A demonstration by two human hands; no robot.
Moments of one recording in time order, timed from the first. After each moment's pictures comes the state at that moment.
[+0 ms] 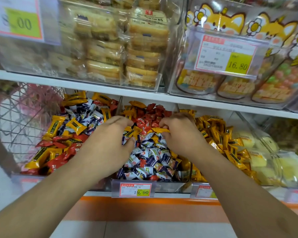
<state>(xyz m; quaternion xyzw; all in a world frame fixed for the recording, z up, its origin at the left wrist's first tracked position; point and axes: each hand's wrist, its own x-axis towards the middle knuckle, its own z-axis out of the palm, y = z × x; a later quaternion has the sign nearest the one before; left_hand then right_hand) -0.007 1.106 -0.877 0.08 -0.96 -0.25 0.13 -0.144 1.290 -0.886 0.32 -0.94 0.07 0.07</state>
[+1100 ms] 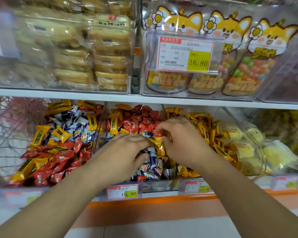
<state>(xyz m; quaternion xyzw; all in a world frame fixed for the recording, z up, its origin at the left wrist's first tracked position) -0.041 1.139 -0.906 -0.16 -0.97 -0.14 0.07 -0.121 1.339 -0.878 0.32 -0.93 0.16 0.07</state>
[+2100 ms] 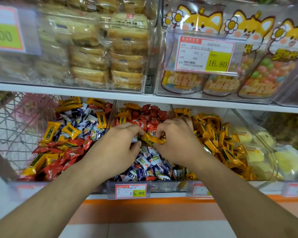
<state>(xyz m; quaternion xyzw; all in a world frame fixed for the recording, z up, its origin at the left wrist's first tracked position) -0.028 1.122 -0.887 -0.02 -0.96 -0.24 0.11 -0.122 1.303 -0.889 0.32 -0.93 0.12 0.10</state>
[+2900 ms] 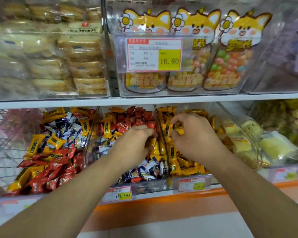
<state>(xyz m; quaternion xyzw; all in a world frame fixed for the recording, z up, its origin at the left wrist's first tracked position) -0.089 1.180 -0.910 -0.09 -0.97 -0.19 0.09 -0.122 1.378 -0.863 0.19 -0.95 0.25 0.06</state>
